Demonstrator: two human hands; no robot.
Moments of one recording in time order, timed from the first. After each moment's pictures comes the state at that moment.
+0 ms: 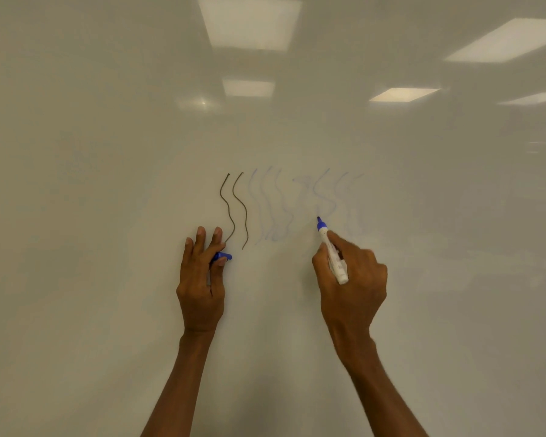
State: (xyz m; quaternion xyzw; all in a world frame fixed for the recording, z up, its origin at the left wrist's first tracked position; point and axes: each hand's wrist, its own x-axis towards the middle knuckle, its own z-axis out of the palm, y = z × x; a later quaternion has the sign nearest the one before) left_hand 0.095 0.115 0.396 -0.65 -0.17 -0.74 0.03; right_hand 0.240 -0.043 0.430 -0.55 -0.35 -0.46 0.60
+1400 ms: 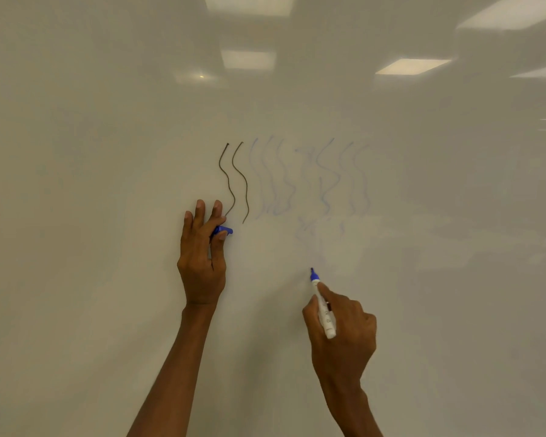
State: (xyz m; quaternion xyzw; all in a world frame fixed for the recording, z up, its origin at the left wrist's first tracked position) left_hand 0.095 0.114 0.396 -0.65 -0.18 -0.74 0.02; right_hand 0.223 -0.055 0.320 -0.63 -0.35 -0.42 0.55
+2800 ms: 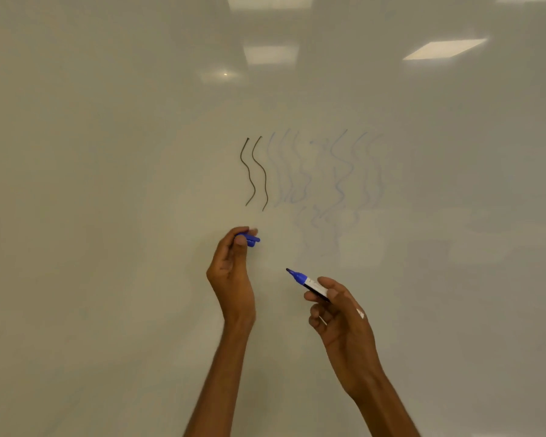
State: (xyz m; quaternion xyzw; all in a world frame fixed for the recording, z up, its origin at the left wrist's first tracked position) left_hand 0.089 0.025 0.385 -0.49 -0.15 -0.75 -0.43; right_hand 0.196 -0.100 0.342 -0.32 -0.33 0.39 0.80
